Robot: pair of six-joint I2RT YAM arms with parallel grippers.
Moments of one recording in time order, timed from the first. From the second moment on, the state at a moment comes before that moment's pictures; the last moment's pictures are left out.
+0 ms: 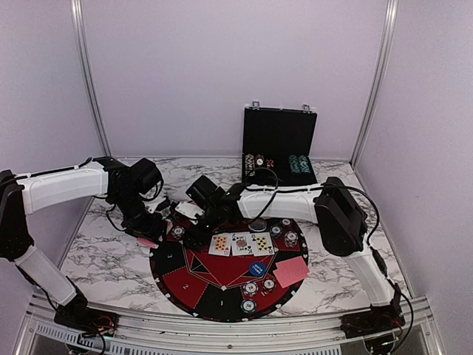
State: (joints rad) left arm -0.60 1.55 1.15 -1.04 0.18 -0.23; right arm 1.01 2.38 1.96 -0.55 -0.11 -0.11
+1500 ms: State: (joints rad) left arm -0.60 1.55 1.15 -1.04 0.18 -0.22; right arm 1.01 2.42 2.00 -0.62 -0.12 -0.08
